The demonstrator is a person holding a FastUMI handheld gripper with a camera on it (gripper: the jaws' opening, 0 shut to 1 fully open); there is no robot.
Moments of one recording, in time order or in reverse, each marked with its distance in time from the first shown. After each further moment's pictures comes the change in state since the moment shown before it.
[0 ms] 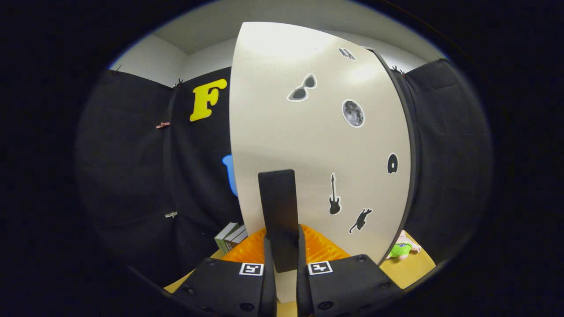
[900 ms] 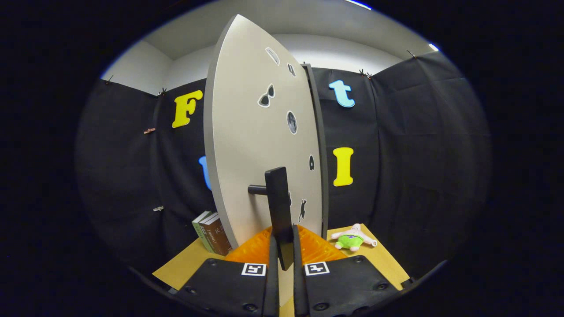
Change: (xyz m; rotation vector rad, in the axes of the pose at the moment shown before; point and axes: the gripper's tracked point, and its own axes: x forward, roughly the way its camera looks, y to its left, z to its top) arm -0.153 -0.149 0.020 0.000 -0.002 -0.153
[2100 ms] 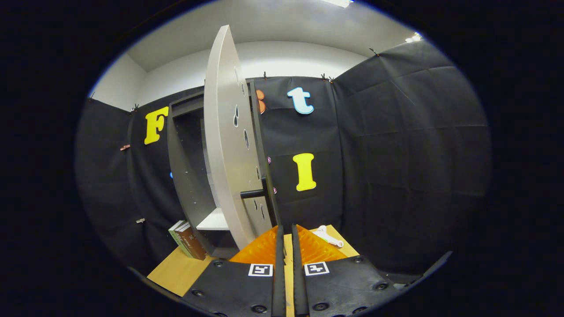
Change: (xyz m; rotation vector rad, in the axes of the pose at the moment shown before) arm -0.049 -0.120 0.028 0.052 -0.055 -0.159
